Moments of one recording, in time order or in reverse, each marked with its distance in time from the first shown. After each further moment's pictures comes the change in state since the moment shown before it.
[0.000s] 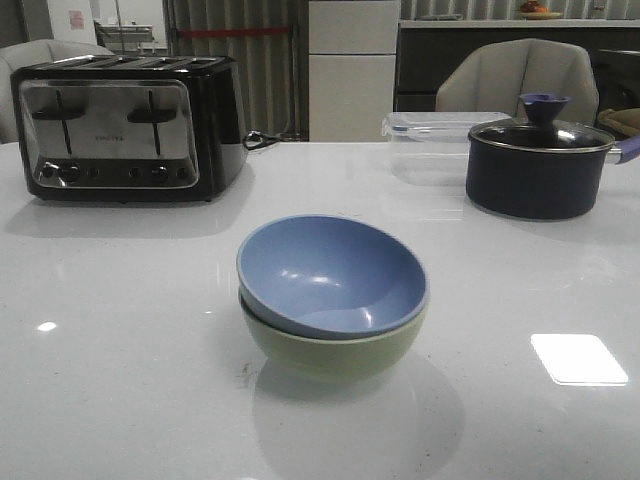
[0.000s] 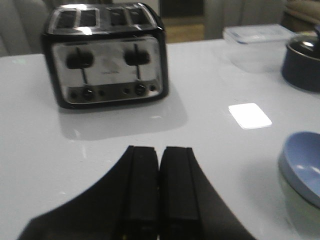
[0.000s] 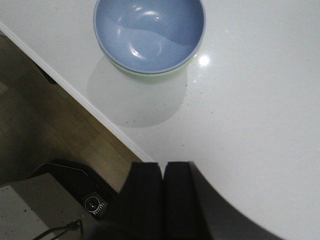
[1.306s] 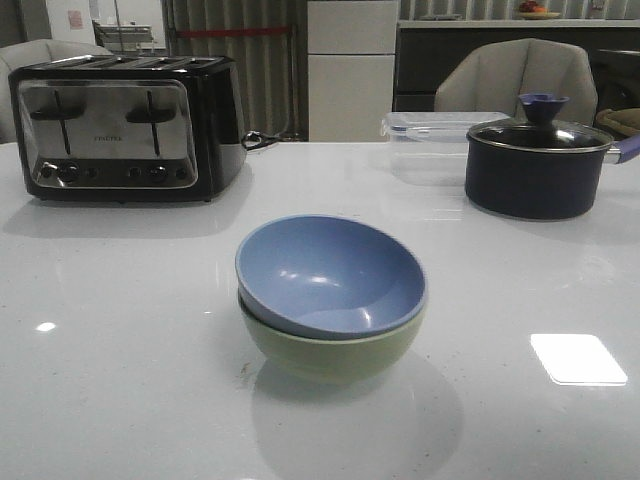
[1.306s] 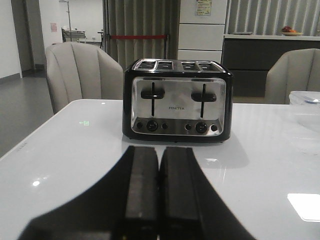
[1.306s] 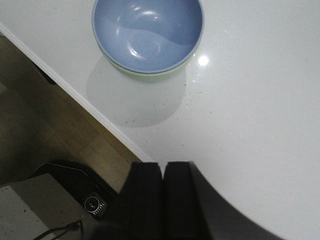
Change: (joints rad) left arm 0.201 -0.383 0.356 -0.113 -0.231 0.101; right arm 0.000 0.000 0.000 0.000 0.000 0.002
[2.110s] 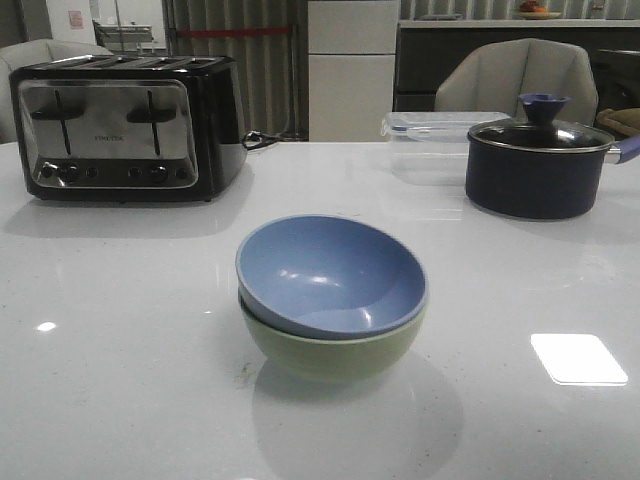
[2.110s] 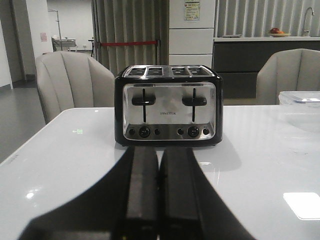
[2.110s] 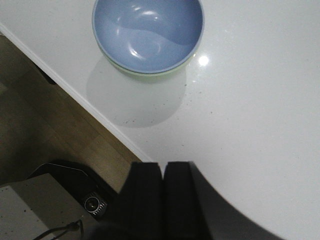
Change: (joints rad) left arm -0.037 0.000 0.000 0.000 -0.021 0.023; right arm 0.000 0.000 0.000 0.000 0.000 0.000
